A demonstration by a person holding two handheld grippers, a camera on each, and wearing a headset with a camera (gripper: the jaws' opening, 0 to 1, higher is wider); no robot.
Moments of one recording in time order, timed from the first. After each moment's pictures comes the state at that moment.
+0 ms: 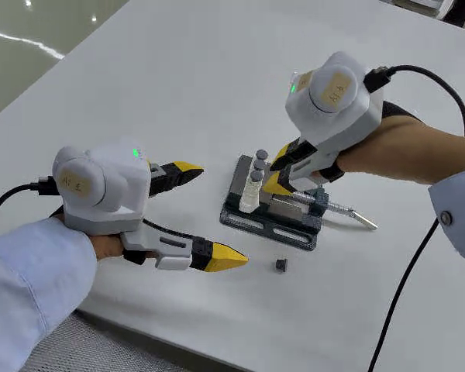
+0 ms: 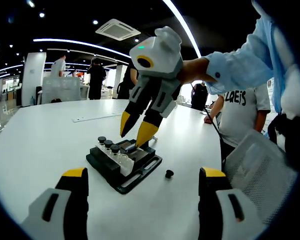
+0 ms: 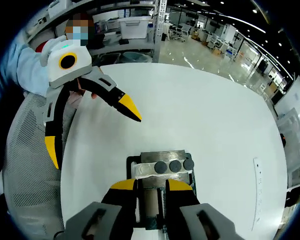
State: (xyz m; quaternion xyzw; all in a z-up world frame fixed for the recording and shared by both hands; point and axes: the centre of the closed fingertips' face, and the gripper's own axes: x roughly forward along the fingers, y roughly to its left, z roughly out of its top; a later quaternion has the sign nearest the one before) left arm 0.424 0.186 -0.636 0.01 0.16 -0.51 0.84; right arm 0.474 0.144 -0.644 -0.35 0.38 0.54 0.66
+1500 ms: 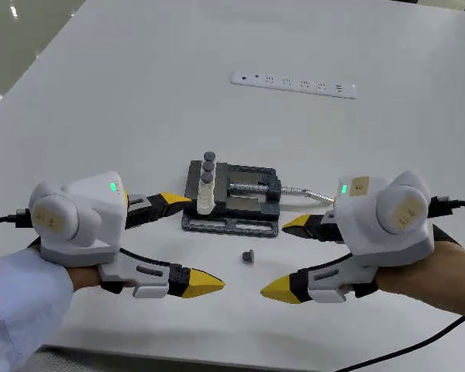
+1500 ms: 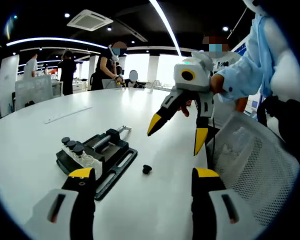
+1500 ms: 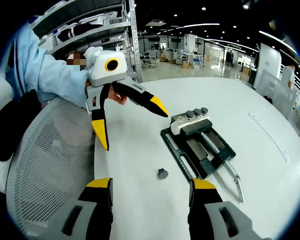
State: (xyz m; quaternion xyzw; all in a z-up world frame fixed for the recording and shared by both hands) left arm 0.394 0.142 -0.651 0.08 0.18 -0.61 0.77; right arm 0.362 0.079 -0.660 -0.17 0.33 0.50 0.78
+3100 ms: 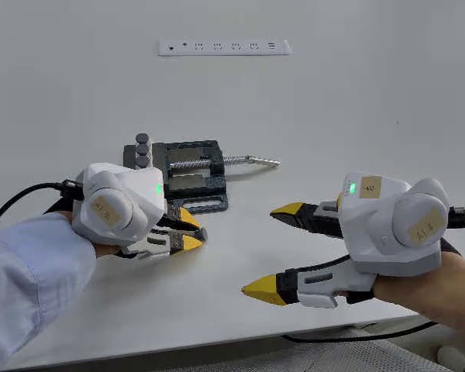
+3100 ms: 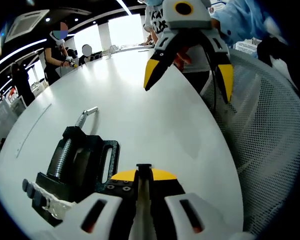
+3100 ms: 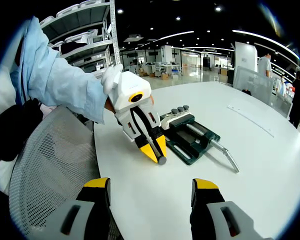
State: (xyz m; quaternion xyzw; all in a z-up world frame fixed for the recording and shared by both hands) left arm 0.396 0.088 -0.711 0.31 0.20 -0.68 0.63; right arm 0.334 0.050 -0.653 -0.11 0.31 0.44 0.84
